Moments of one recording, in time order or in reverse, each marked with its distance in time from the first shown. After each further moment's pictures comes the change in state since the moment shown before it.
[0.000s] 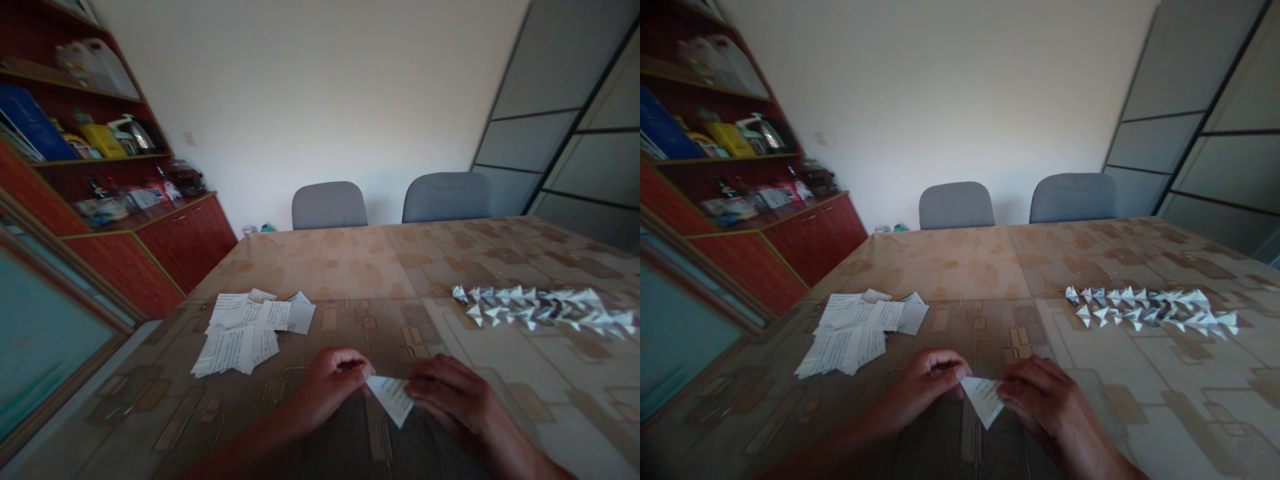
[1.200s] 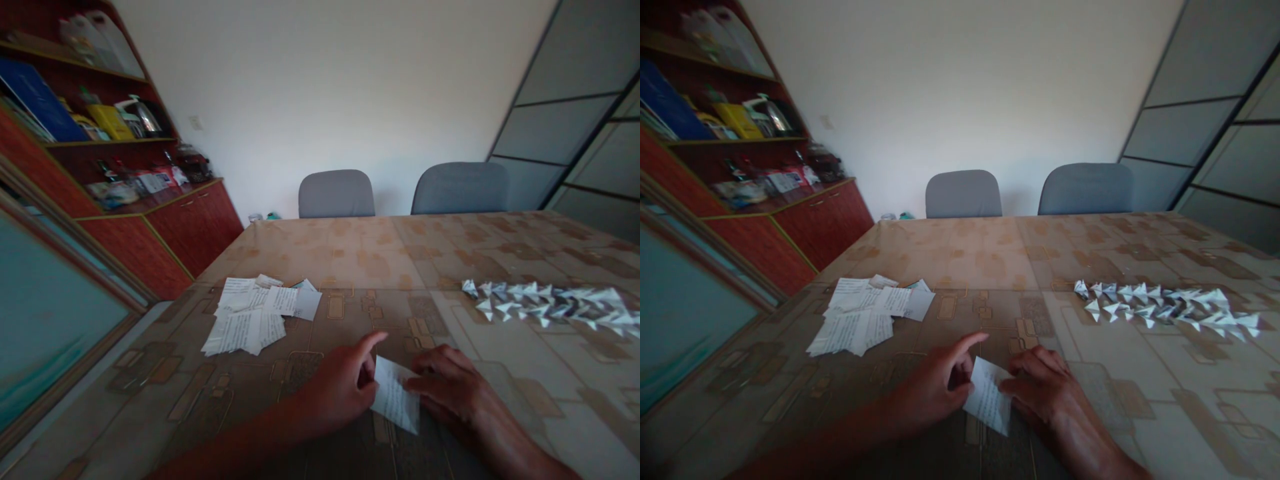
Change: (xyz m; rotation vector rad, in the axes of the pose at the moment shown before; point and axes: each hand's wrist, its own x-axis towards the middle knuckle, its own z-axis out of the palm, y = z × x) left_hand -0.005 -0.008 0.012 0.395 -0.061 0.153; right_hand -0.007 0.008 0.014 -0.108 -0.104 -0.044
